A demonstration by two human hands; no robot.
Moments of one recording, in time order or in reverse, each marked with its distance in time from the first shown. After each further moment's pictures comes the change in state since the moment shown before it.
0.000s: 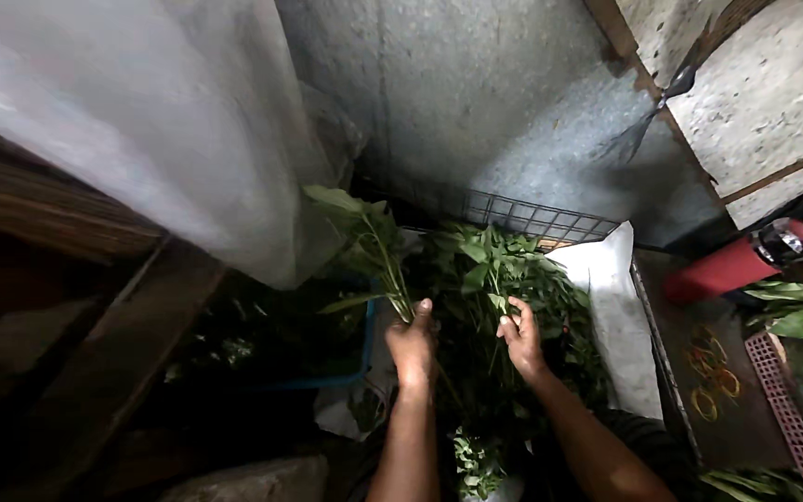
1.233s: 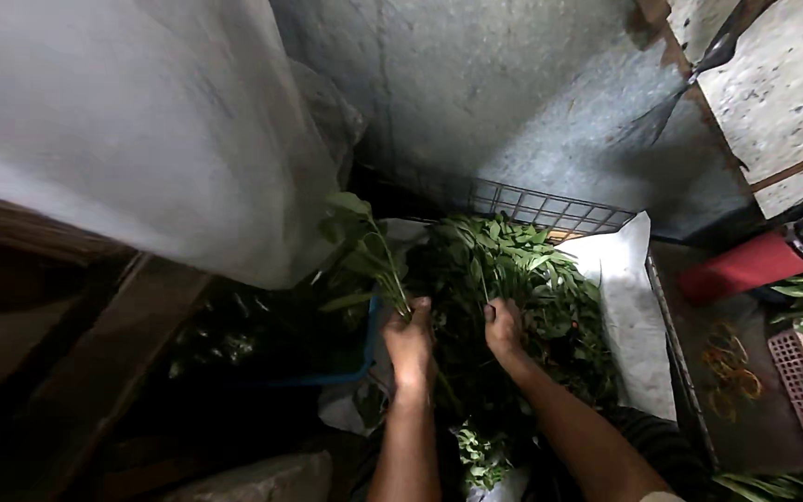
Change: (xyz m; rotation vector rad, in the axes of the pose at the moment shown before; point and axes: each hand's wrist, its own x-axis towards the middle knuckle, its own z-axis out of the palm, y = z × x) left_hand 0.009 -0.004 -0.005 0.075 0.010 -0.031; right_hand 0.030 0.014 0.051 -0.648 -0.135 0.314
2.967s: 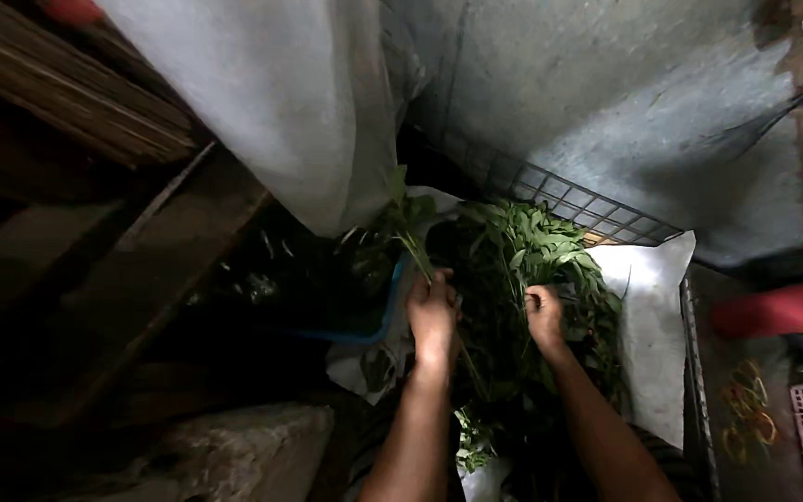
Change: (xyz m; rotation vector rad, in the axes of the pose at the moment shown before) left_hand -0.001 0.006 -0.003 -0.126 0.013 -0.044; right_hand 0.023 0.037 -0.028 0.093 0.089 -0.235
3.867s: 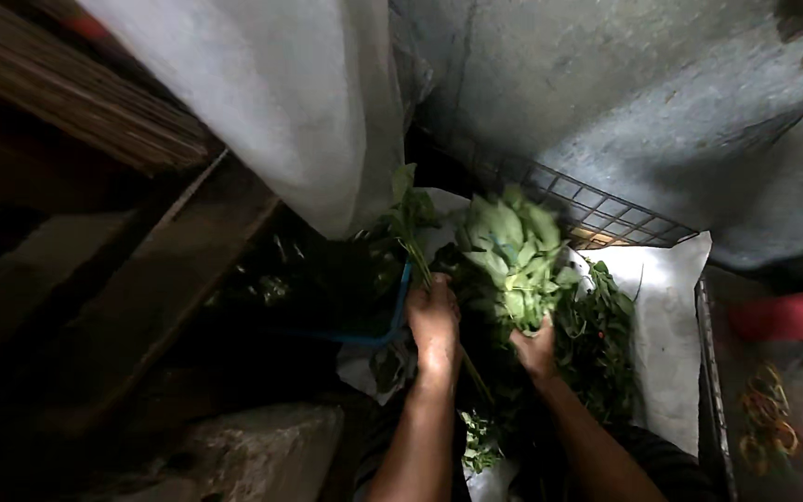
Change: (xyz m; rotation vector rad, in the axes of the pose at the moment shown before) left_hand 0.000 0.005 -0.006 -0.002 0.075 0.057; right_hand -0.064 -0.047 0.020 0.604 0.099 0.124
